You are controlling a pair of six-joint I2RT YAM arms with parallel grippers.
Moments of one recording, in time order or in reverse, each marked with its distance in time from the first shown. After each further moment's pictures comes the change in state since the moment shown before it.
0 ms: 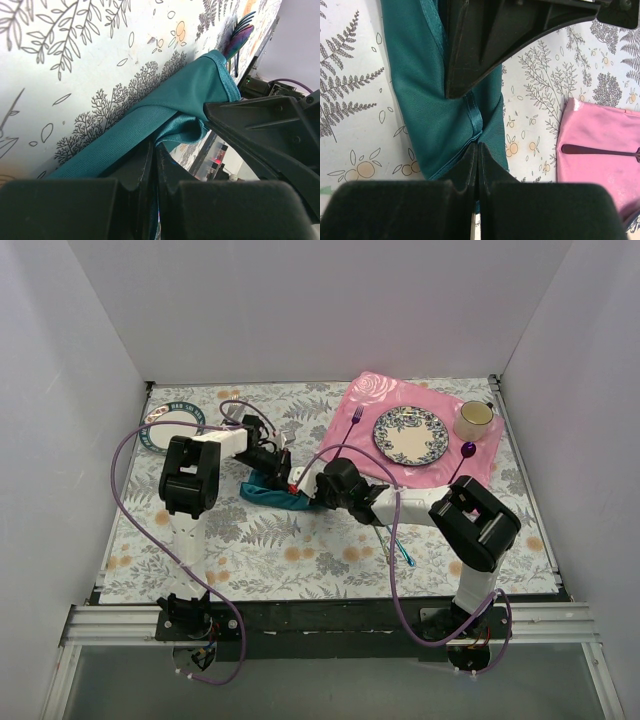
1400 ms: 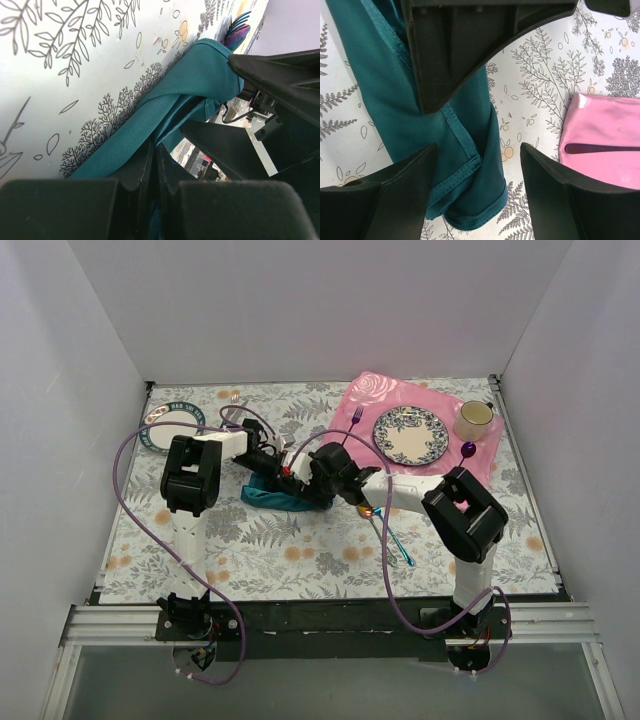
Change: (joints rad) left arm 0.006 0.035 -0.011 0.021 0.037 -0.009; right arm -0.038 0.084 0.207 -0.248 -0.012 0.085
